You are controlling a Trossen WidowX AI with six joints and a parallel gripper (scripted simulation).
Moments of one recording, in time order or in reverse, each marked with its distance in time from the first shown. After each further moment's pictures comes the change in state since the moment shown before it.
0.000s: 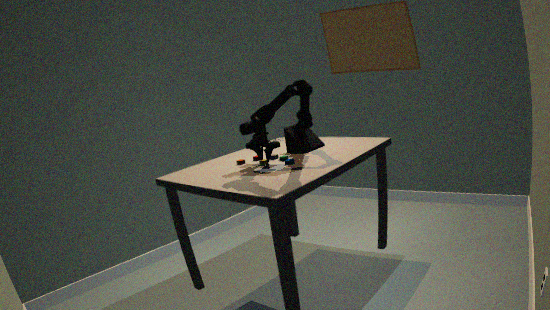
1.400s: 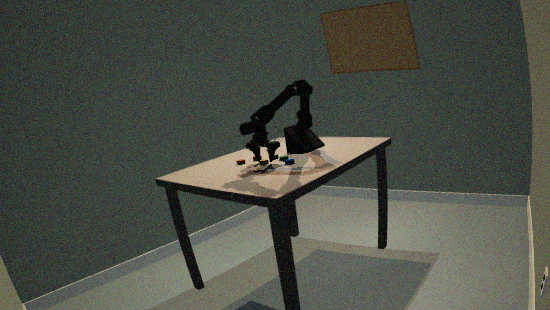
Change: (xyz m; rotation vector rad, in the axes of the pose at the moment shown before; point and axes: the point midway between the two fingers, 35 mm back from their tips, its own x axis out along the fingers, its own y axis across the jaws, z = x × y) arm 0.000 0.000 0.000 0.001 0.000 0.001
